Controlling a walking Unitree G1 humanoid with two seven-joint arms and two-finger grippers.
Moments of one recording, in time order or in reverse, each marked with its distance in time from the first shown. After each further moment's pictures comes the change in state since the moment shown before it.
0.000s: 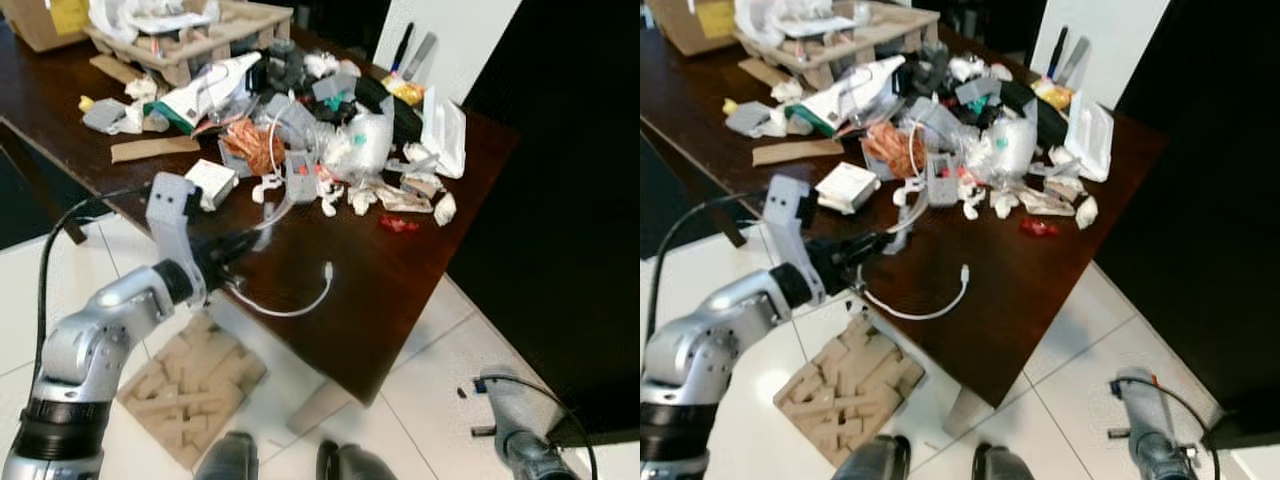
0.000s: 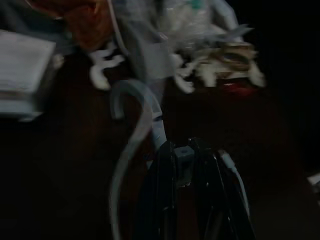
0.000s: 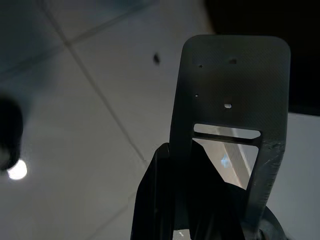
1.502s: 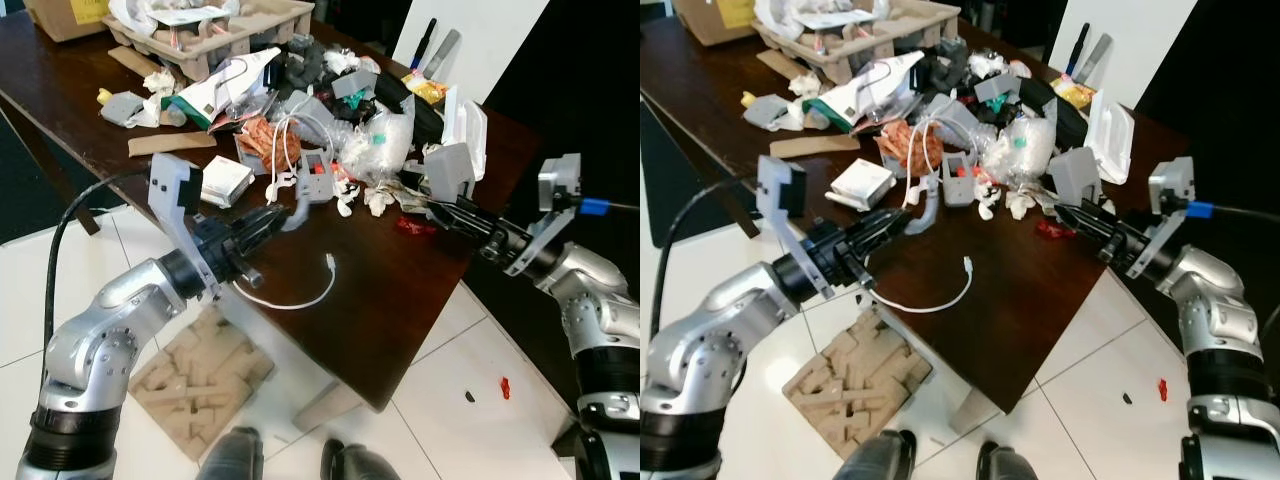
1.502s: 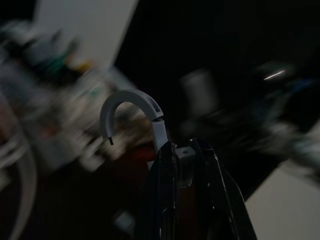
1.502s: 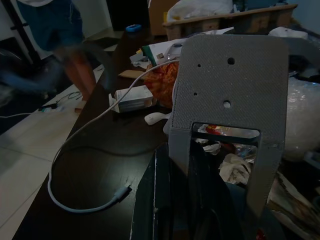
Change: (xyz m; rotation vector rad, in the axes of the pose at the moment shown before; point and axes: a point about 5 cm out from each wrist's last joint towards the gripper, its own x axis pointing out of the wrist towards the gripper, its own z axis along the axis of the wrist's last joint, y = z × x) left arm -0.006 -0.066 0.038 0.006 -0.302 -0.482; right arm -0.114 -0.038 0.235 0.024 -1.124 1.119
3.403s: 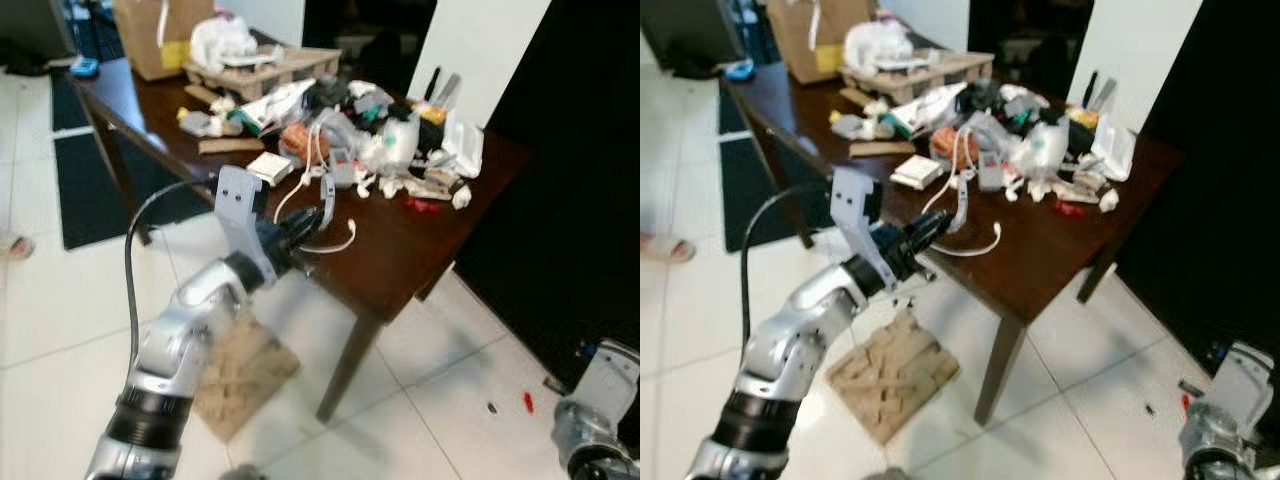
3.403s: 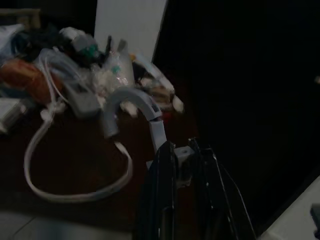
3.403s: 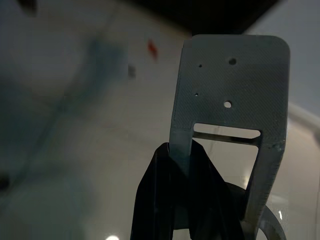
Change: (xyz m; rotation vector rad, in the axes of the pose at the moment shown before) left arm 0.038 0.028 -0.059 0.070 0.114 0.286; right arm -0.193 0.033 -0.188 0.270 0.834 -1.735
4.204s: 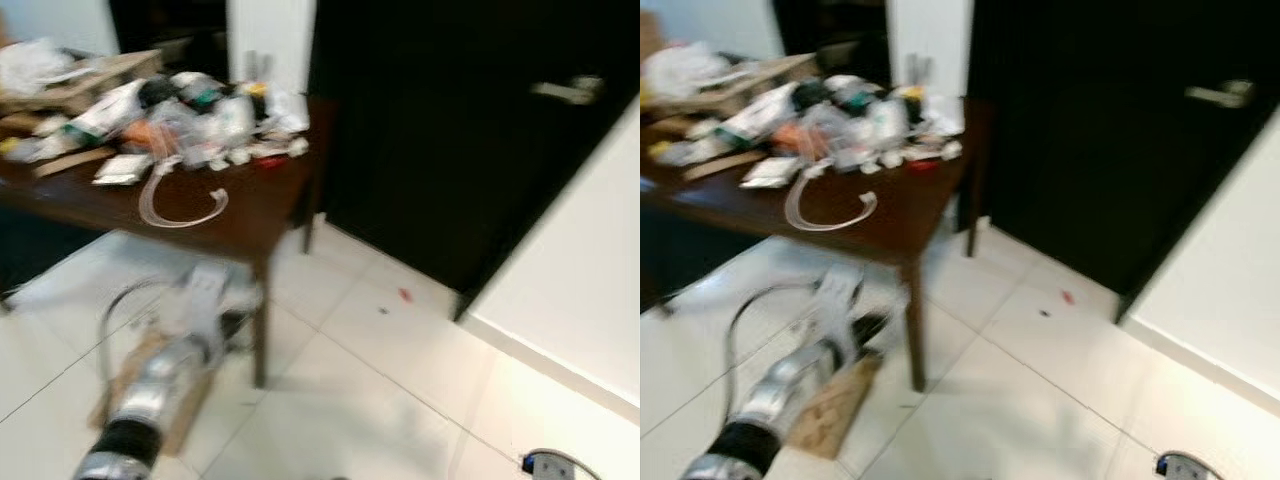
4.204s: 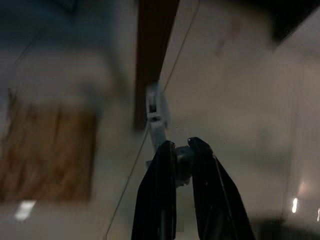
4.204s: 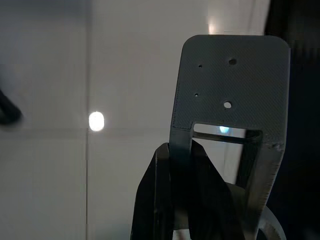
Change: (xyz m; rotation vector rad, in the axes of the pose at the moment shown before) left arm -0.146 0.093 -0.171 -0.091 0.689 0.633; right arm -0.043 -0.036 -0.146 -0.383 0.421 0.078
